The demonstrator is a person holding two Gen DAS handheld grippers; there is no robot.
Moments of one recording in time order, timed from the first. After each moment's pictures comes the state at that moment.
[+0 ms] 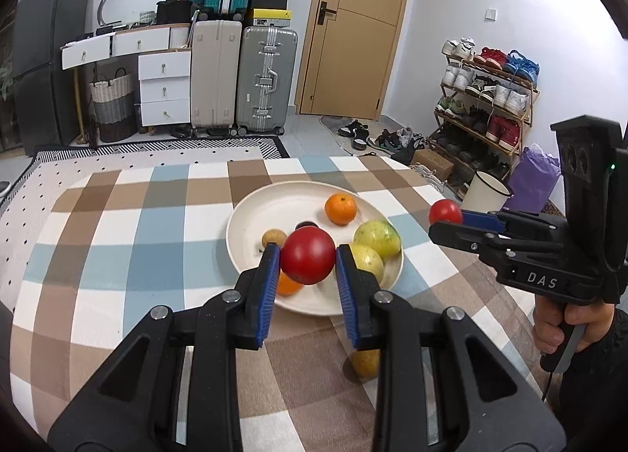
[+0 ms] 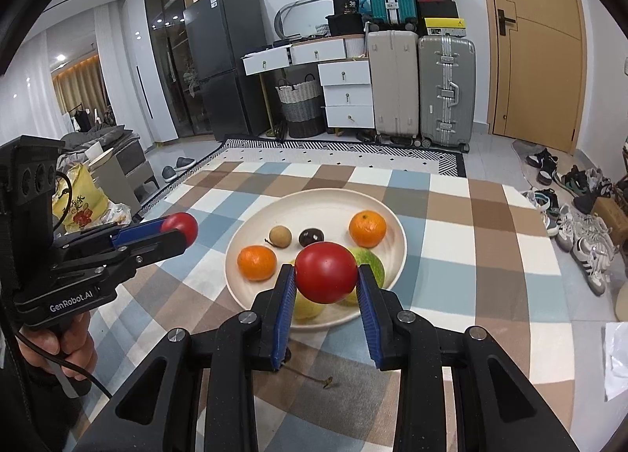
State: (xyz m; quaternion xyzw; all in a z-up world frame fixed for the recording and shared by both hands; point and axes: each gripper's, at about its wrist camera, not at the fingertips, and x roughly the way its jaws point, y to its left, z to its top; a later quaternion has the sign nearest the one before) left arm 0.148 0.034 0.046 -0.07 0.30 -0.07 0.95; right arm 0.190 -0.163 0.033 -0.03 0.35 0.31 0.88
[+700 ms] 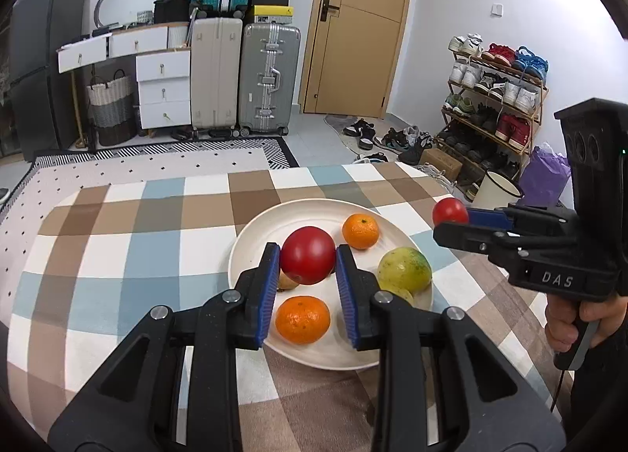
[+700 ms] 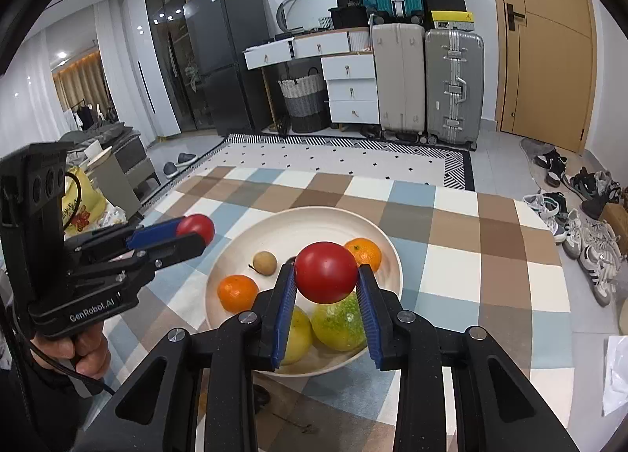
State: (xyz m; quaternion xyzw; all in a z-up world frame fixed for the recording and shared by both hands) left arm 0.218 0.035 0.031 -0.06 0.31 -0.07 0.95; right arm 0.244 -0.151 0.025 -0.04 0.37 0.32 0.87
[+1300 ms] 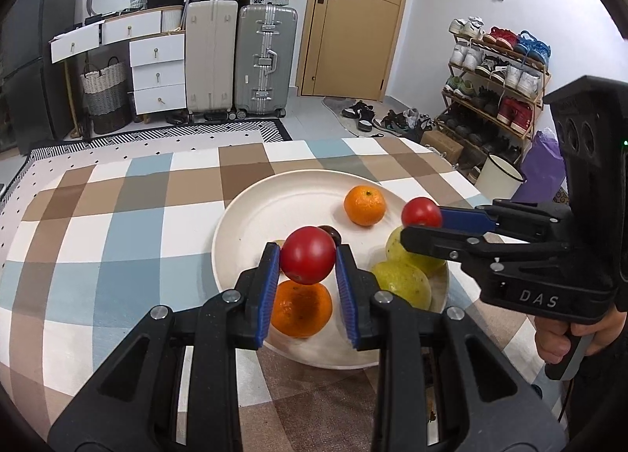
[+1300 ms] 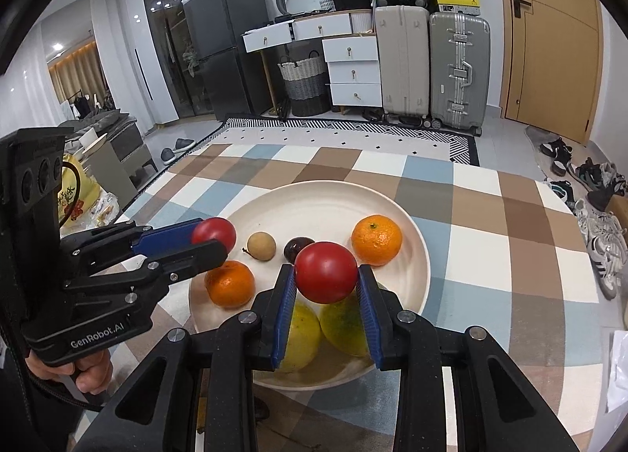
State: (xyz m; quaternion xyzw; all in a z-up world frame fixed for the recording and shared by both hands) left arm 0.245 0.027 -0.009 -0.05 0.34 -0.08 0.94; right arm 0.256 -0.123 -0.013 -0.04 0.39 0.32 0.86
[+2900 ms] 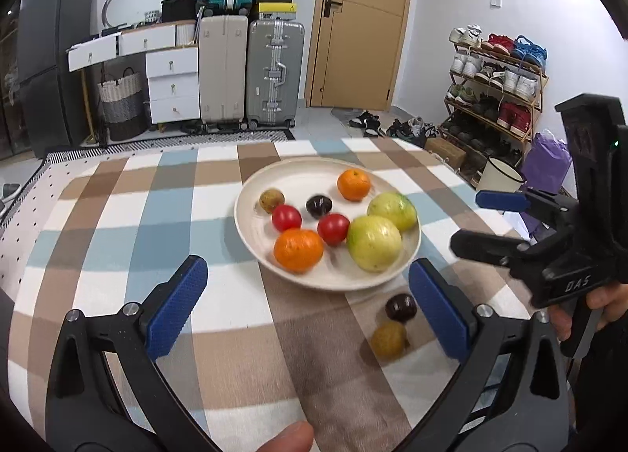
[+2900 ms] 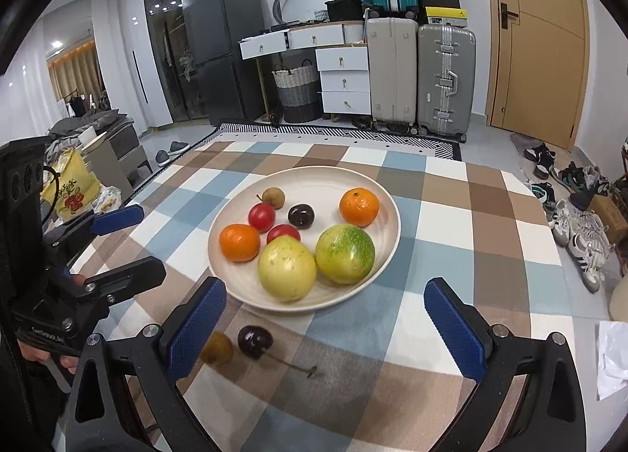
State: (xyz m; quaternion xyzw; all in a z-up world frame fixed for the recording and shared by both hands) left arm 0.148 0.023 0.009 -0.05 0.31 -0.05 0.95; right arm 0.189 -0.168 0.005 -0.05 0.37 0.30 0.88
